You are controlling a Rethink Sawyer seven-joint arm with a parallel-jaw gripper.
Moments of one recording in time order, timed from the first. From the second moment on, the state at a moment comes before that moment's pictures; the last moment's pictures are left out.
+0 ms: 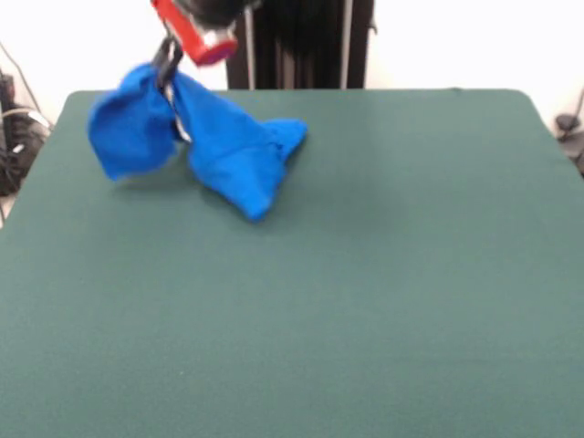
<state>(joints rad) 0.21 -0.27 -0.83 1.69 0.39 0.47 1.99</state>
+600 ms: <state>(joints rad) 0.37 -0.23 -1.10 1.61 0.39 0.92 2.07</state>
